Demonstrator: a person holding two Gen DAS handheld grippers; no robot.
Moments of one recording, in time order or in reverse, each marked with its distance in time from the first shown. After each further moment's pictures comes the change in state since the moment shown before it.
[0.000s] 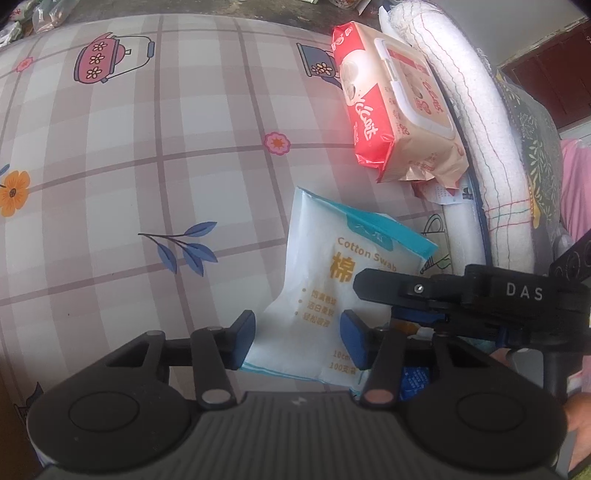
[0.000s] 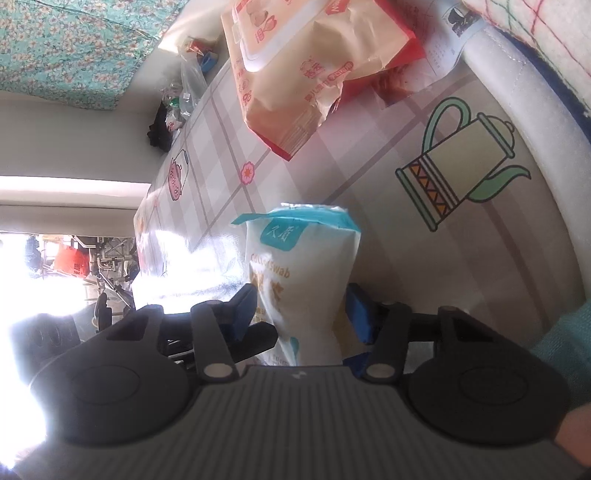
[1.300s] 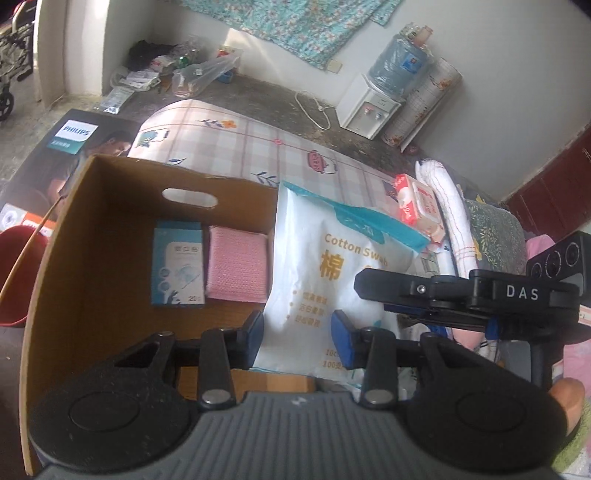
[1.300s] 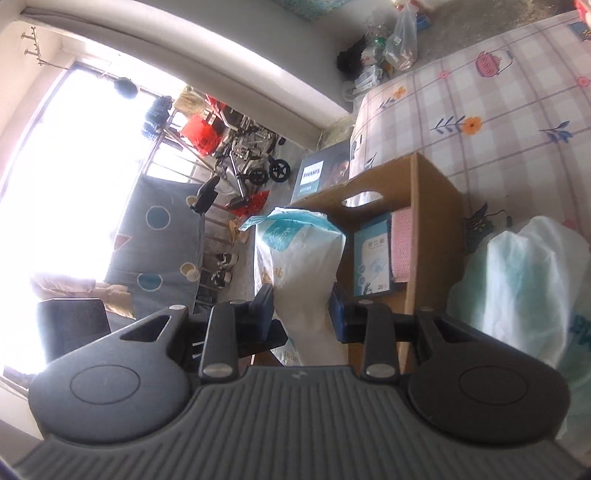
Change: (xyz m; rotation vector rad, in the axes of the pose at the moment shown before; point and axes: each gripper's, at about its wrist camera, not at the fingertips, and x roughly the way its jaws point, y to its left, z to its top) left arm -0.315 0.143 -0.276 -0.221 -0.427 0.069; right arm -0.052 0.261 -0.291 -0.489 0.150 0.317
